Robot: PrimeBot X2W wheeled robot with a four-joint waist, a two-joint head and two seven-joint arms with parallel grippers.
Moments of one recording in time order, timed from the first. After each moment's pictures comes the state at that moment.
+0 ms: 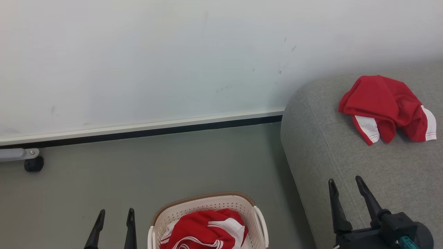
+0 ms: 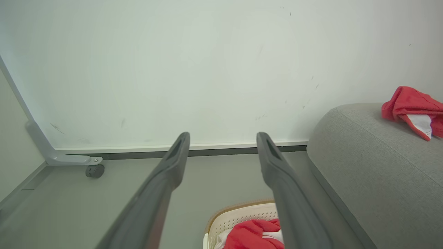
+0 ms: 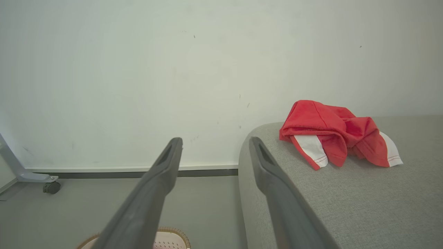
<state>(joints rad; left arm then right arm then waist) 0.13 0.18 -0.20 0.07 -0.35 0.12 -0.25 -0.02 -0.19 0.29 0.11 0.27 -0.12 -0.26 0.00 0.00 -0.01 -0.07</state>
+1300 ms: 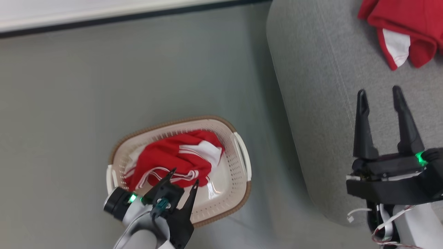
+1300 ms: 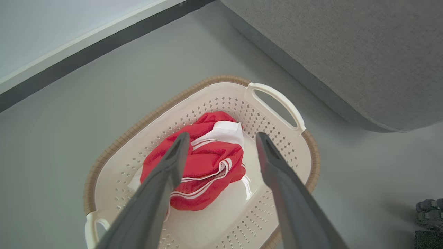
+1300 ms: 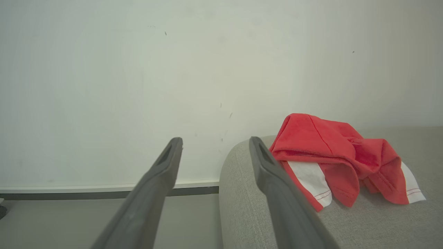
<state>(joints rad) -0.37 0.11 -0.51 0.57 -0.12 -0.02 -0.10 -0.25 -0.18 0.19 -0.15 0.24 -0.11 -0.26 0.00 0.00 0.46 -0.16</state>
